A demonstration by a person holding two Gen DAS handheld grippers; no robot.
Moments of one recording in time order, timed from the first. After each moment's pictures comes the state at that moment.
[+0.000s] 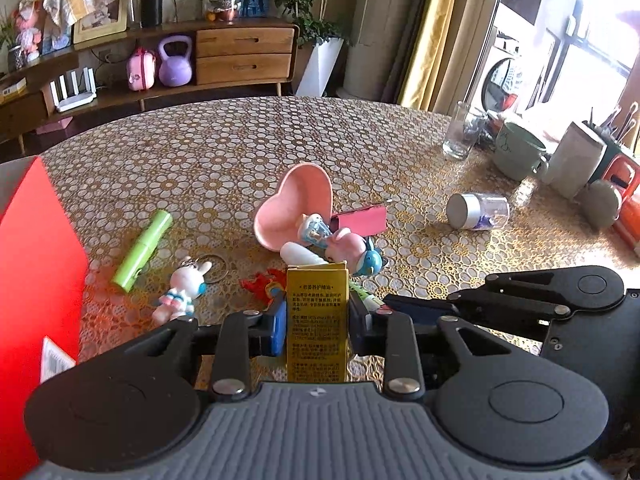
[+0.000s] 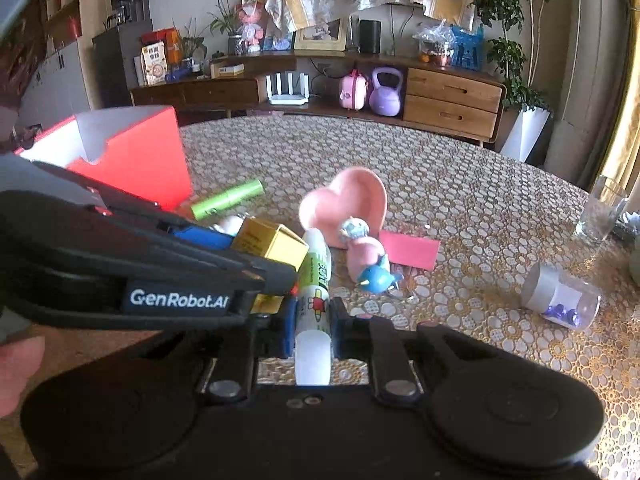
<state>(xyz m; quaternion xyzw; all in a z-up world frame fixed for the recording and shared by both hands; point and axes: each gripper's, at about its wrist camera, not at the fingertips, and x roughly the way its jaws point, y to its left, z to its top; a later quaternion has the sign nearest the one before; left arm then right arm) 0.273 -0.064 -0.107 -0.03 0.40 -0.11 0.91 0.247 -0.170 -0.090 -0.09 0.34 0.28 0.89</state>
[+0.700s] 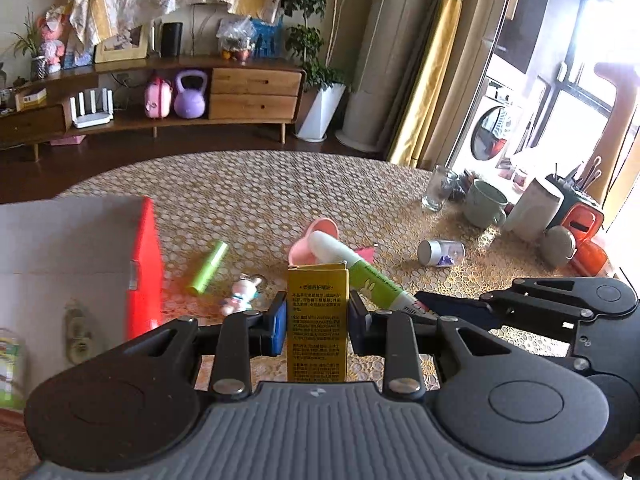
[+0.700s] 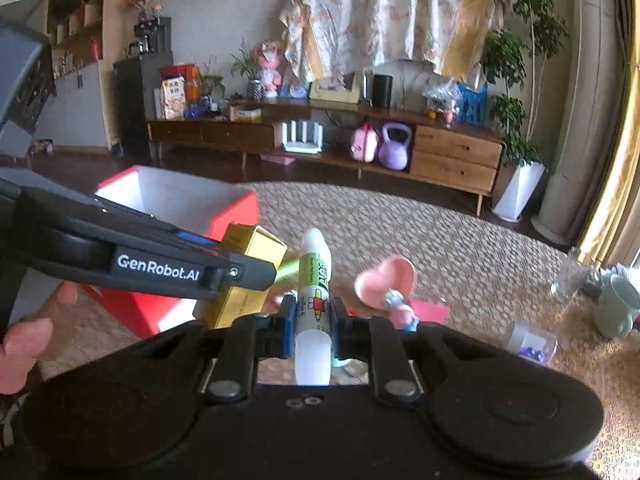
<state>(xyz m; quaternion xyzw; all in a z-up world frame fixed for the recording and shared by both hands) 0.191 -0.006 -0.019 -0.07 0.35 -0.11 0.93 0.163 -0.145 0.001 -0.10 0.28 0.29 0.91</state>
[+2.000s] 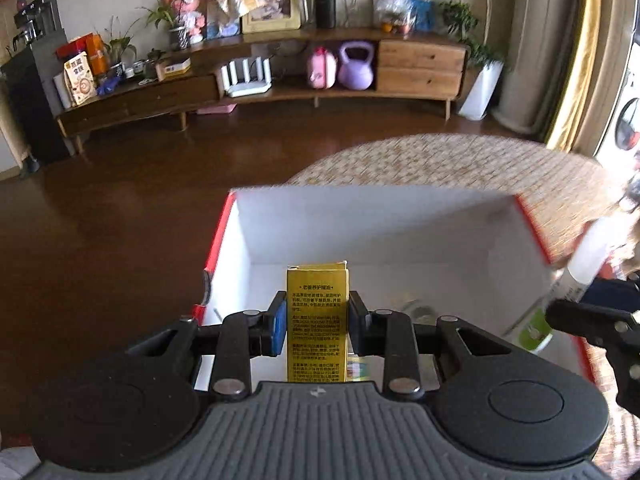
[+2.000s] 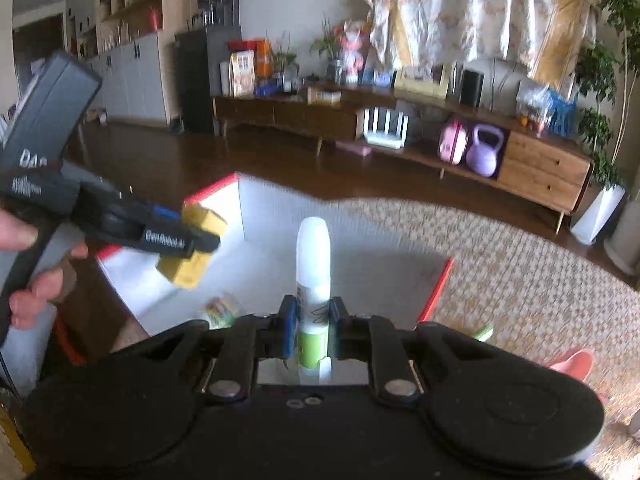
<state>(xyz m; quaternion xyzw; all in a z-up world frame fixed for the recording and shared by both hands) 0.206 0.243 -0.028 -0.02 0.41 0.09 0.91 0.189 0.054 -0.008 -0.13 0.31 0.37 0.86</state>
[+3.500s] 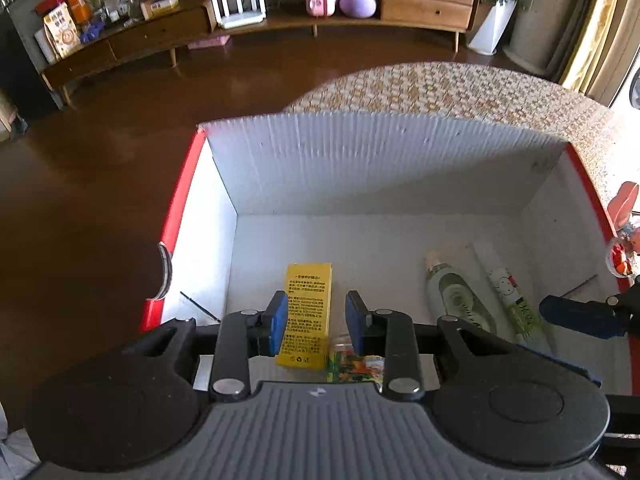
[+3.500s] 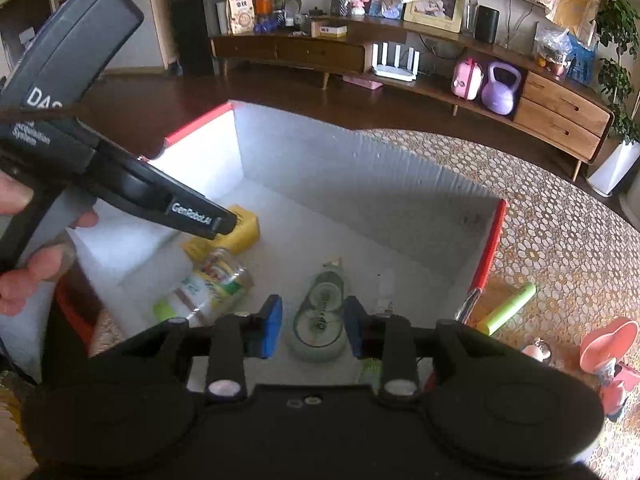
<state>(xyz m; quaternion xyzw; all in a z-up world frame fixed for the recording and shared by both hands) 0.244 0.251 -0.063 -0.03 0.50 0.09 0.86 0.210 0.092 -0.044 -0.15 0.39 0.37 0.83</state>
